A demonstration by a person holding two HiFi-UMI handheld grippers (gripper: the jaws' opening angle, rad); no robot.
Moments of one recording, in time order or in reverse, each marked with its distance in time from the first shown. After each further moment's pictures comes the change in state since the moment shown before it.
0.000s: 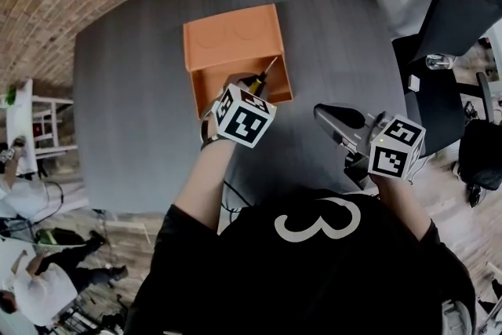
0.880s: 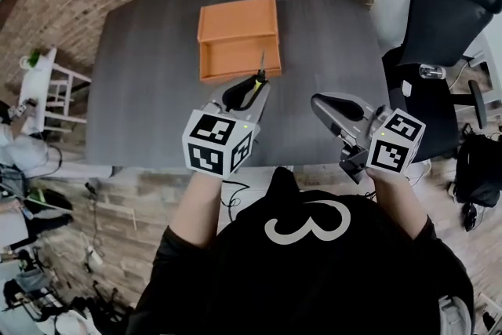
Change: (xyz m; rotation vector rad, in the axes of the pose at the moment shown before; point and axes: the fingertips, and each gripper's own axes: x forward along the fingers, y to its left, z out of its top) left arm -0.177 -0.107 0.040 -0.322 -0.491 0.043; right arm -0.088 0.089 -0.008 -0.136 -0.100 0.129
